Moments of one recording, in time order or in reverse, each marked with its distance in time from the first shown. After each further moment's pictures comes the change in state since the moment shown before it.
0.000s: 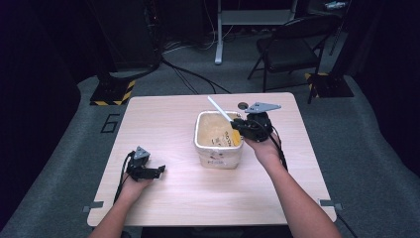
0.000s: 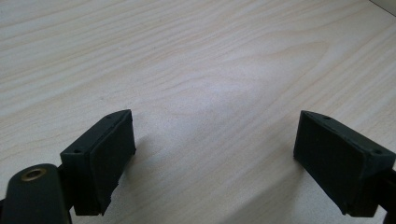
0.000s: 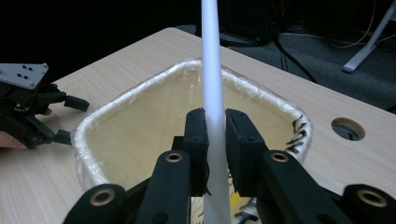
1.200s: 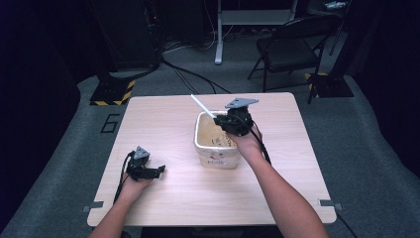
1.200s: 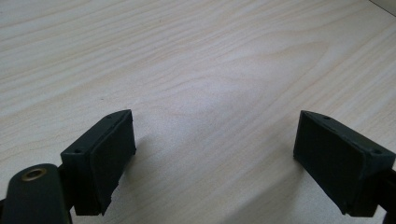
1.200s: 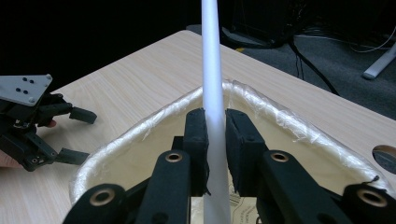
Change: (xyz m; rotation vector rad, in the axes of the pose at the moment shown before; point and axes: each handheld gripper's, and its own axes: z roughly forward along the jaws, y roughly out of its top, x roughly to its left) left arm 0.000 0.000 0.000 -0.003 -0.001 0.001; right arm 0.017 0.019 0.049 0.010 0.044 -0.024
